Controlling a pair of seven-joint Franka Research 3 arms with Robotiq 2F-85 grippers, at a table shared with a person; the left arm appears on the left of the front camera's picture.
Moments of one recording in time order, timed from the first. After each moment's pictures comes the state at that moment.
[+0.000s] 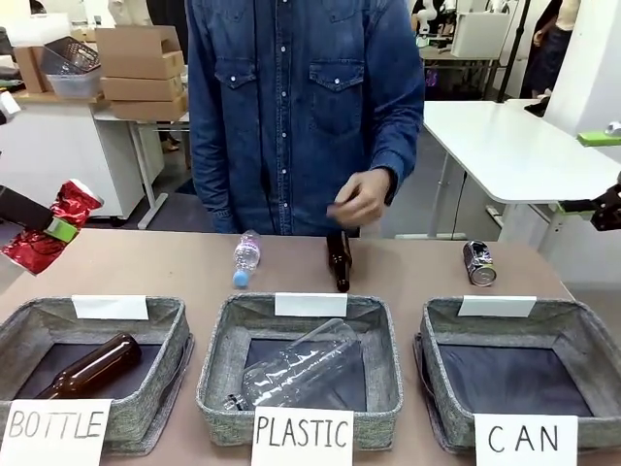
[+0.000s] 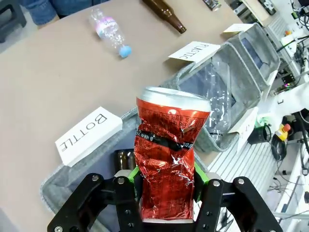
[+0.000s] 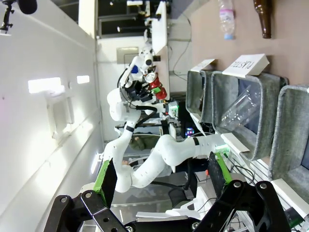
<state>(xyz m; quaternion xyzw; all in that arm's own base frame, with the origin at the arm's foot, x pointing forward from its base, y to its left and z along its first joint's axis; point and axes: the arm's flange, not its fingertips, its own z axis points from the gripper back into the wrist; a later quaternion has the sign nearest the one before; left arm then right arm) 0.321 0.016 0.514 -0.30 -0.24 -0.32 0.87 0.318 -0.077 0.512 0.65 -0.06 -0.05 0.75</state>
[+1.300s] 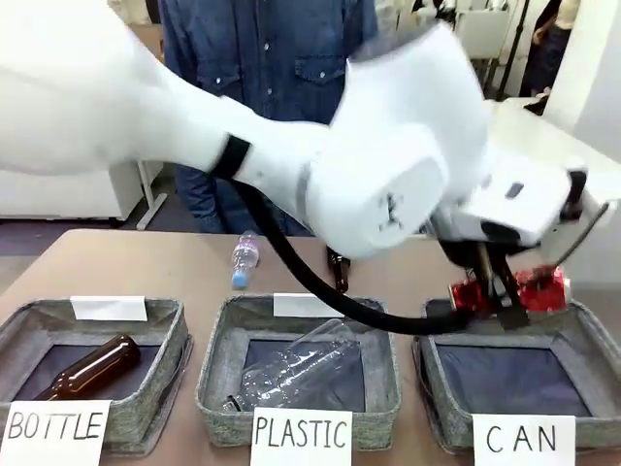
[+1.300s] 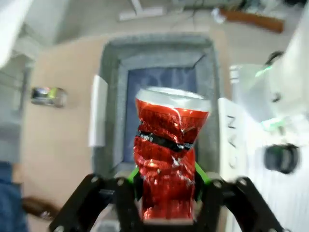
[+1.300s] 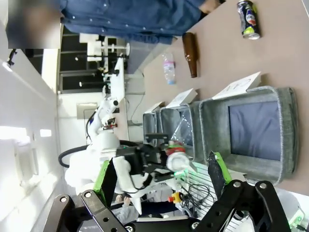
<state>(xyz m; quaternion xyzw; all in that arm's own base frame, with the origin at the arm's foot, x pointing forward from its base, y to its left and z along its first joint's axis) 0.251 -0.598 0.484 -0.15 -0.25 -0.71 0.64 0.237 -0.252 0.566 0.54 -0.17 -0.14 0.81</state>
